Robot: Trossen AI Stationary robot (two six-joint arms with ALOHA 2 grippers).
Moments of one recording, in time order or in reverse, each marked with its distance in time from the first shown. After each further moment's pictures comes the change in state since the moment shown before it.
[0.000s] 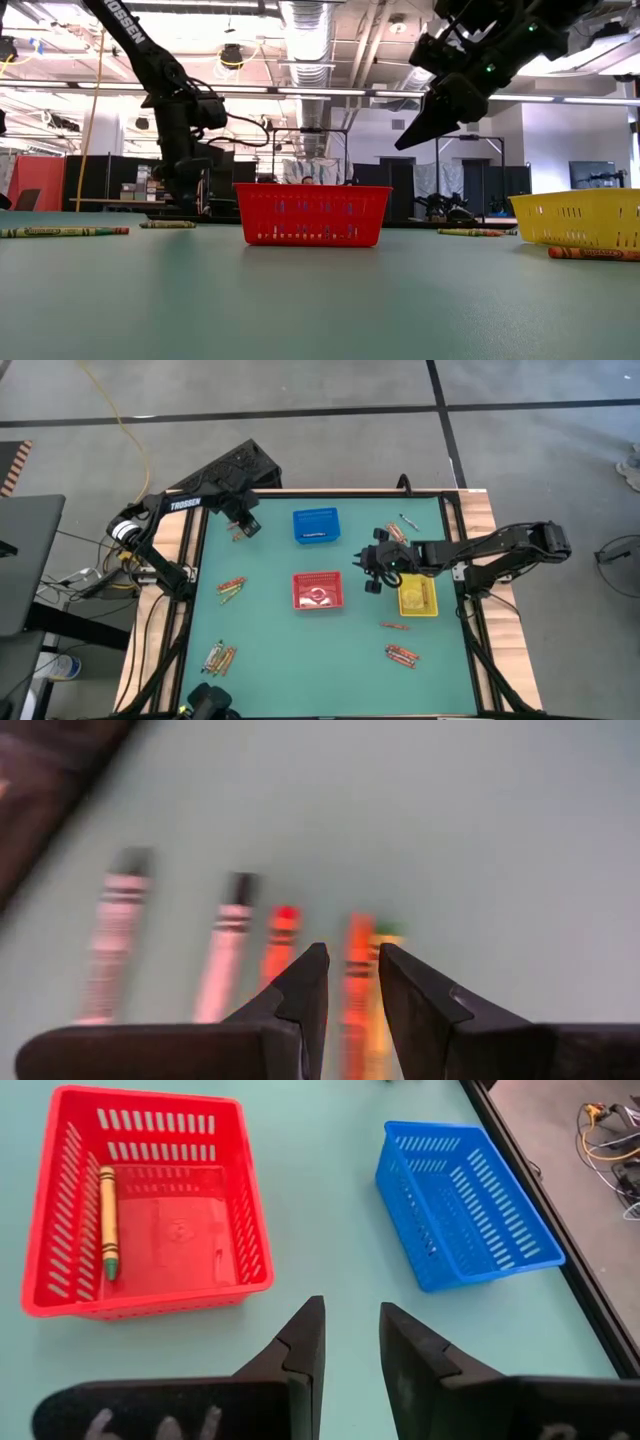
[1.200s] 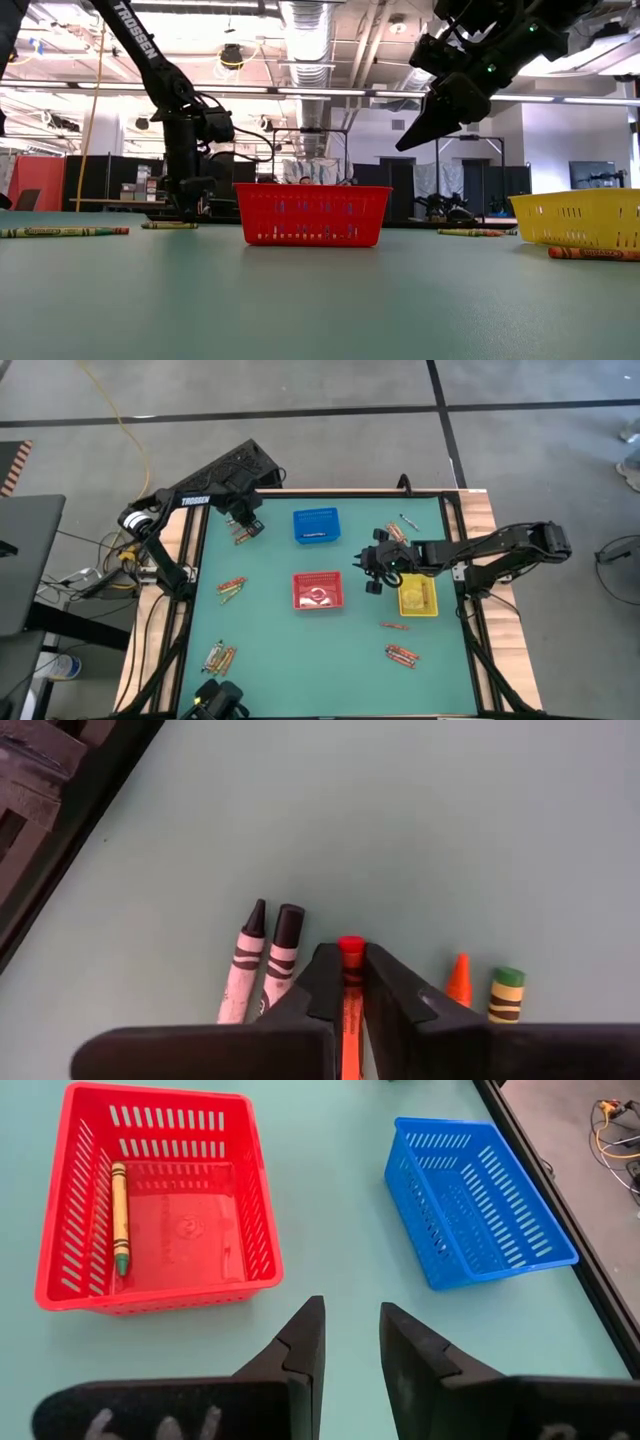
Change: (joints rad) left arm -0.008 0.151 0.006 0.085 -0.056 0.008; right arm -0.002 0.000 0.000 -0.007 -0.025 0.000
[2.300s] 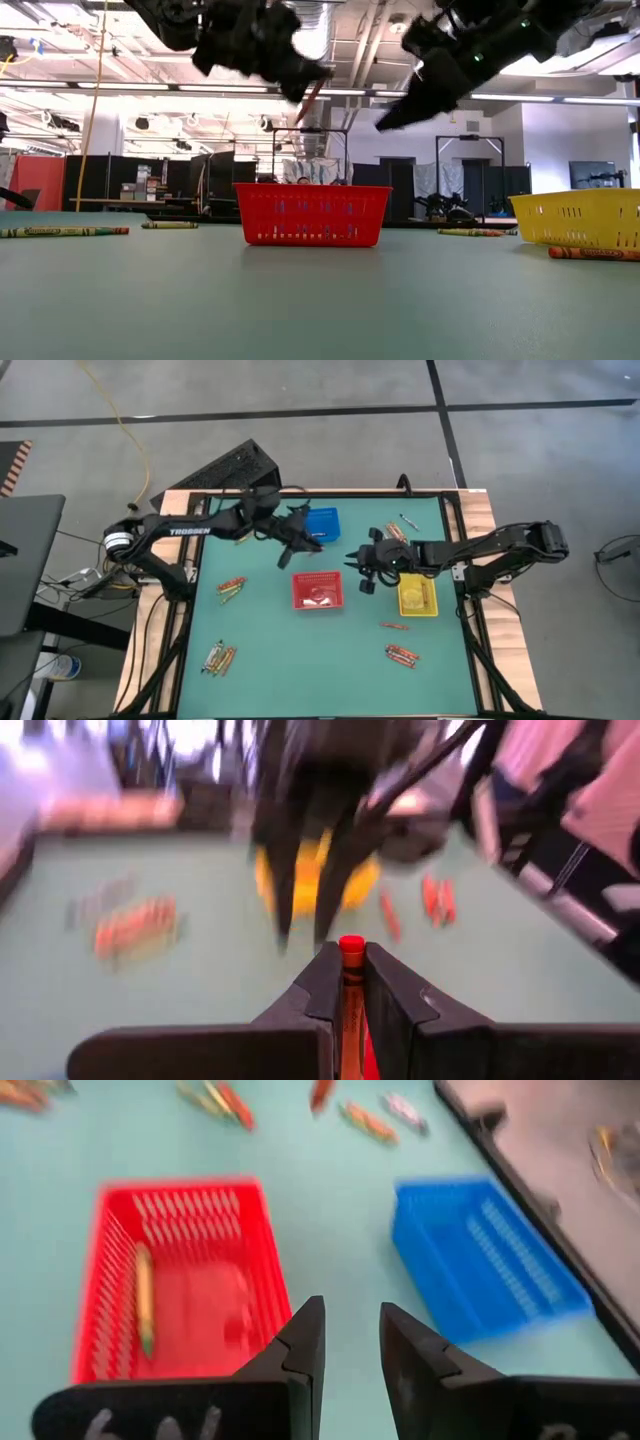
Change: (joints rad) left arm -0.558 -0.242 0.042 0.739 0.711 -0.135; right arm 0.003 0.022 0.000 0.202 -0.051 0.030
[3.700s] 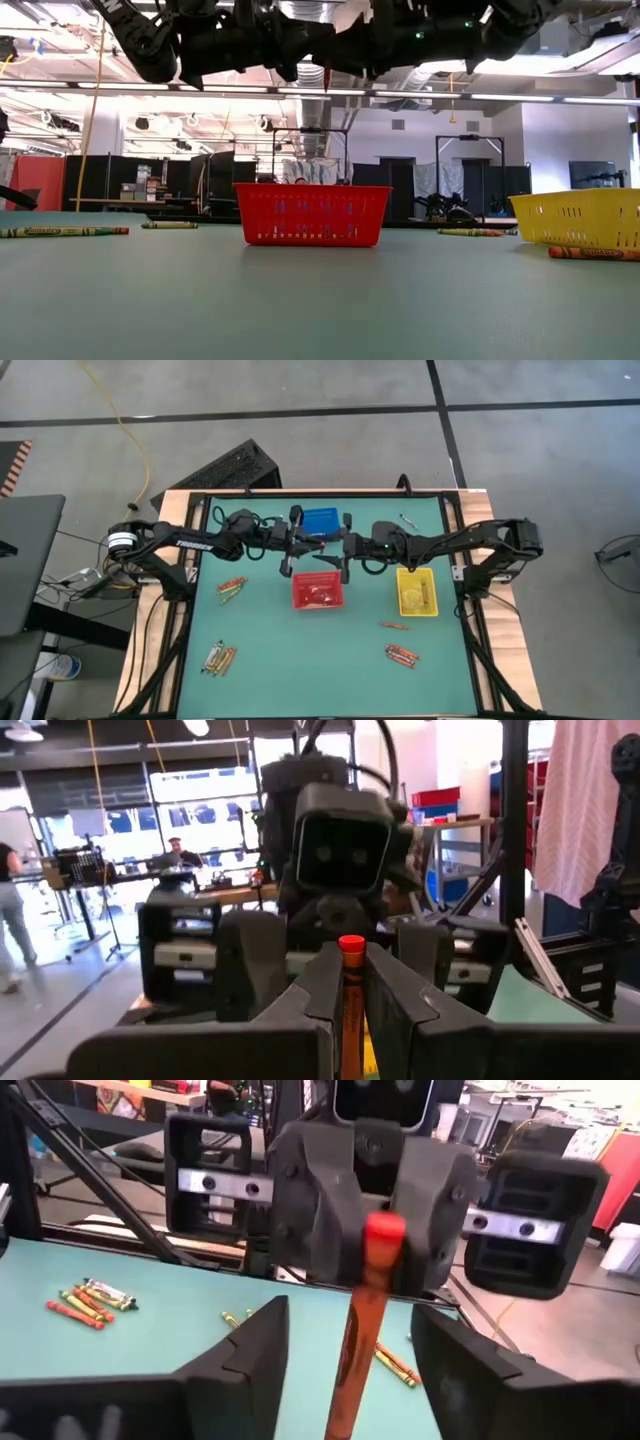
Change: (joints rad) left arm -0.086 0.027 -0.262 0.803 -0.202 -0.101; right arm -0.086 0.212 0.131 0.537 -0.263 -0.143
